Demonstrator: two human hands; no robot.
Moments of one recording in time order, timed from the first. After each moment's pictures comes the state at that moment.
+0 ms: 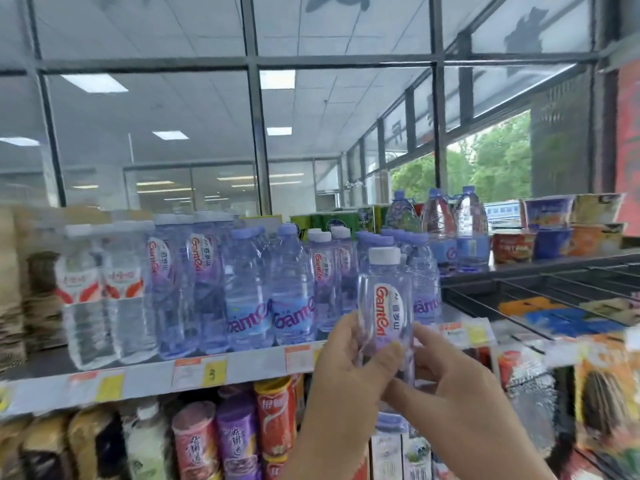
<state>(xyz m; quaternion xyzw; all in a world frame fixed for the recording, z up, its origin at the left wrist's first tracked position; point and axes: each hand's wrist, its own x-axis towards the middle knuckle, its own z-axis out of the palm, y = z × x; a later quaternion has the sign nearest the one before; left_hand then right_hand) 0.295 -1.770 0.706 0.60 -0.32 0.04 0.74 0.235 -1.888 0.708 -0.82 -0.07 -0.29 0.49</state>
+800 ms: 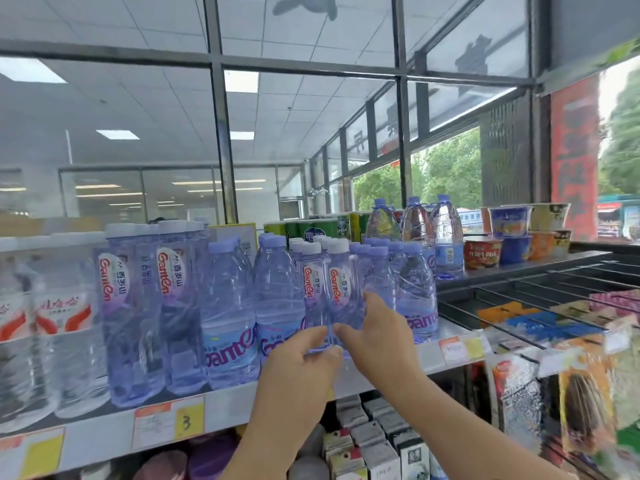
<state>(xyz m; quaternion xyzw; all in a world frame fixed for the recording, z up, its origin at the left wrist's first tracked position) 0.377 -1.724 0.717 0.77 -0.22 0.11 0.59 0.389 -1.869 0.726 -0.86 0.09 -0.37 0.34</state>
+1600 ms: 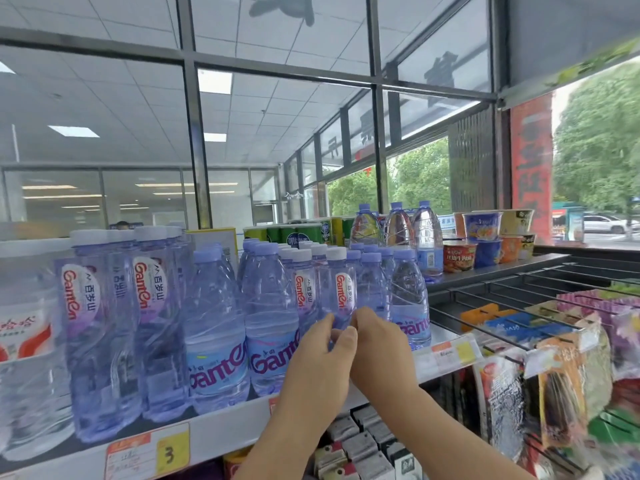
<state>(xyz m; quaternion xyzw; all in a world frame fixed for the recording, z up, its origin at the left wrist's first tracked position) 0.407 -1.756 0.725 0.76 -0.27 0.05 0.58 0.403 -1.870 0.715 -0.87 0.12 -0.43 0.20</state>
